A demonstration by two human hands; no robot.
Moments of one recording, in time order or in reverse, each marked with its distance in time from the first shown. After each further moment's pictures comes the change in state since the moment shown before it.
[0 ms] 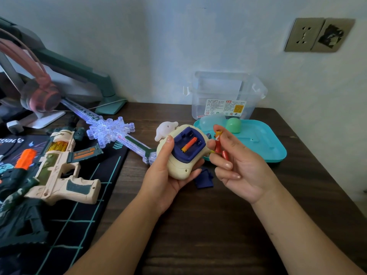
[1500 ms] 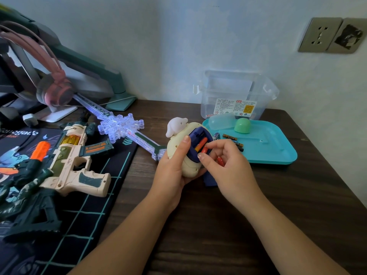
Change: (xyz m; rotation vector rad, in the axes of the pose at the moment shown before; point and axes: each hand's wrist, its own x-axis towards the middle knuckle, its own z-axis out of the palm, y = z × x) left_hand 0.000 -0.005 0.002 0.129 0.011 0.173; right_hand 0.004 0.038 0.013 -1.196 0.283 -0.403
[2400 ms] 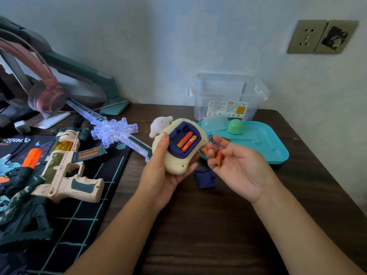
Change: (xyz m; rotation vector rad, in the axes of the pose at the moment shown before) left_hand -0.001 0.012 -0.002 -0.118 0.021 -0.049; right_hand 0.019 0.000 -0.034 1.254 -0.186 0.560
